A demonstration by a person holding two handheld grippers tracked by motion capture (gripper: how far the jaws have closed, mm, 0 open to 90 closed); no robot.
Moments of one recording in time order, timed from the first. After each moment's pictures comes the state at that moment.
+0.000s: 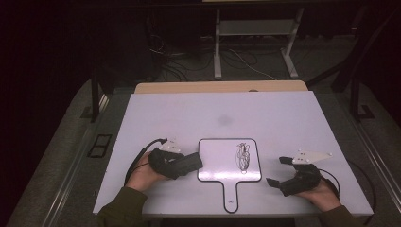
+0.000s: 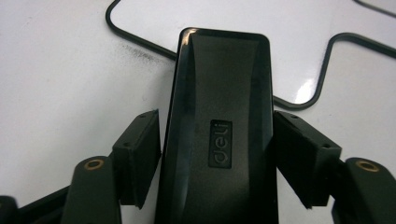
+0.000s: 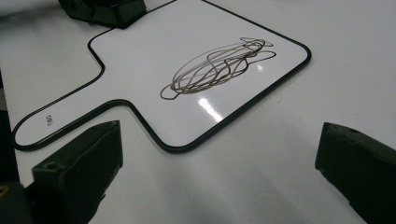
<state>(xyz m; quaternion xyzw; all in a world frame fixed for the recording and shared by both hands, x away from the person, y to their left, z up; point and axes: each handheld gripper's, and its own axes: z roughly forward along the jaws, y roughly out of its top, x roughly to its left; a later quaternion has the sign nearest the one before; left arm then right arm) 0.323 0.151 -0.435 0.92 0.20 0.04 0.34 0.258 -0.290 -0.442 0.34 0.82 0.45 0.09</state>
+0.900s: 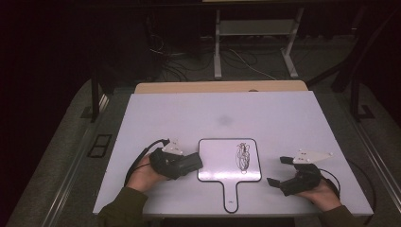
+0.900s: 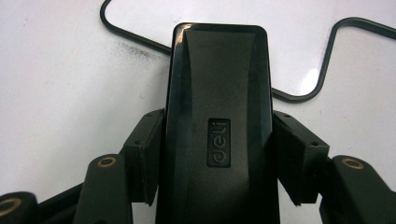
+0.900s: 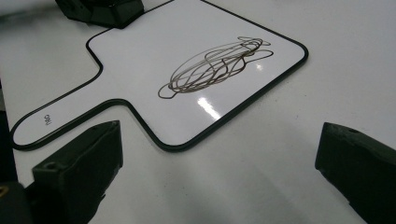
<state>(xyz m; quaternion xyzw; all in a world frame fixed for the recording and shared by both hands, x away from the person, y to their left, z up) 0.321 0.146 -0.432 0.93 0.19 0.05 0.32 0.259 -0.292 -0.442 0.34 0.82 0.45 0.09</state>
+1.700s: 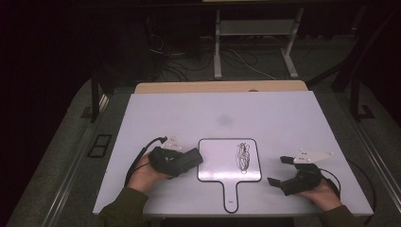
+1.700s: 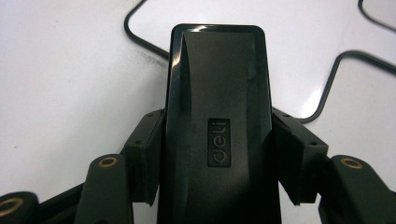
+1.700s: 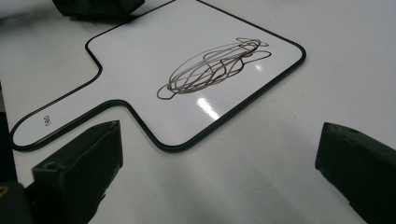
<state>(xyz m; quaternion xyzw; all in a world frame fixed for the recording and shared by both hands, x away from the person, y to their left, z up) 0.319 0.145 -0.422 0.91 0.24 0.06 0.34 0.259 -0.293 -0.441 0.34 0.82 0.45 0.09</state>
